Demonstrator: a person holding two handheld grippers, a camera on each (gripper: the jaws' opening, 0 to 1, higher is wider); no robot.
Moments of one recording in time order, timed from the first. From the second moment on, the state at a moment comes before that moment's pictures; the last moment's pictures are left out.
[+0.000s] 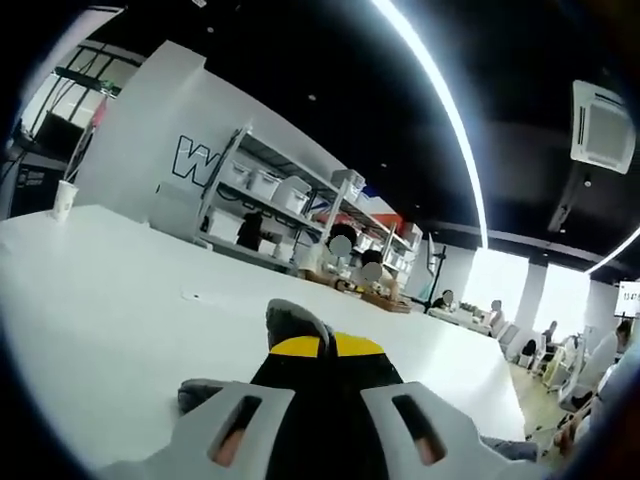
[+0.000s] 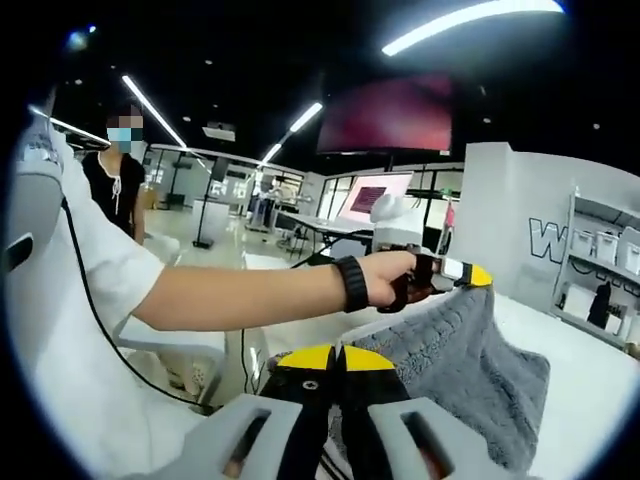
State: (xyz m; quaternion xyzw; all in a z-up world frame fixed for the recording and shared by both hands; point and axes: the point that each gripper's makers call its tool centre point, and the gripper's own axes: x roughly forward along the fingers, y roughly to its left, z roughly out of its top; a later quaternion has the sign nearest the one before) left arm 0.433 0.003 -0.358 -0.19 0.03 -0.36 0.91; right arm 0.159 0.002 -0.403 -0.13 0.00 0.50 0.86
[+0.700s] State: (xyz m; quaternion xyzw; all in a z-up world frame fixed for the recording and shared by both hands) left arm 0.436 -0.017 -0.345 -0.23 0.02 -0.38 0.90; right arm 0.160 -0.029 -0.377 -0.11 -0.03 0.48 0.87
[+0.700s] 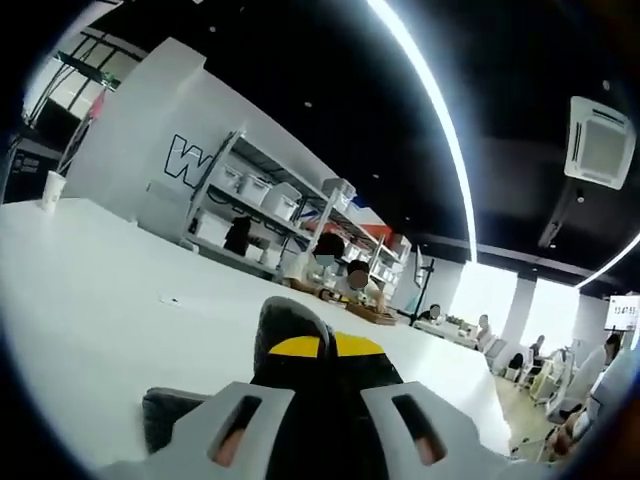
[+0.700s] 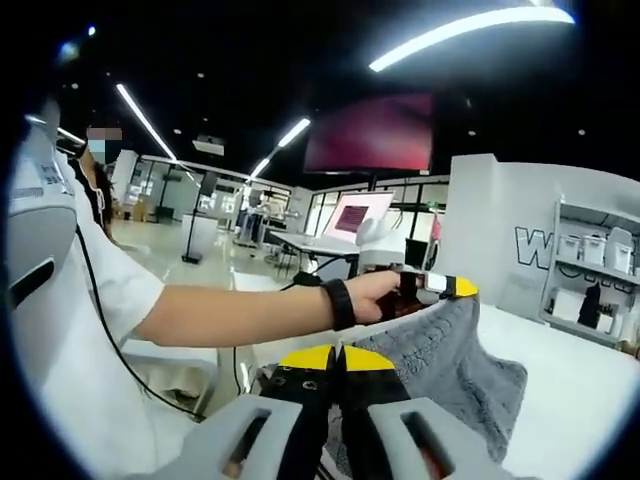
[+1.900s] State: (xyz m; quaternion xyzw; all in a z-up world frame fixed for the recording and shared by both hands) left arm 0.431 -0.055 -0.325 -0.22 0.01 -0.40 0.89; right arm 0.159 -0.074 -0.342 -0.09 -0.06 0.43 0.90
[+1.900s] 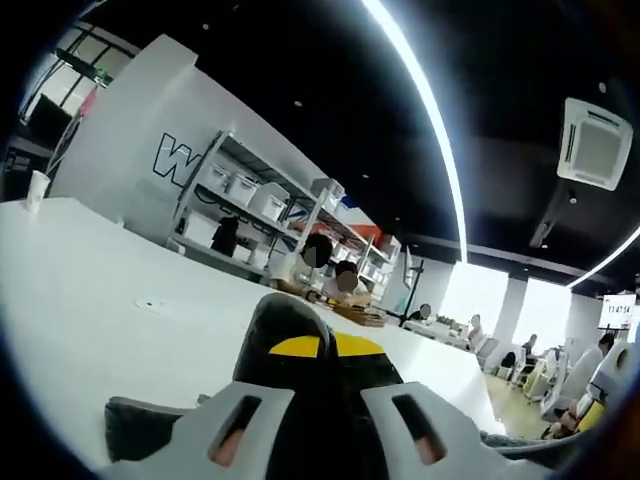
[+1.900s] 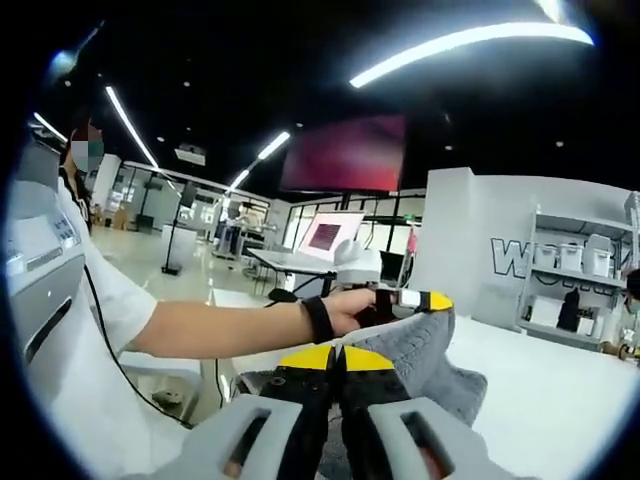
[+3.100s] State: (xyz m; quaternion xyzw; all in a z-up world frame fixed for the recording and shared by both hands) left arm 0.430 -0.104 -0.307 -0.22 0.00 -0.42 0.88; right arm 0.164 -0.115 -0.319 -0.07 -0.09 0.37 0.92
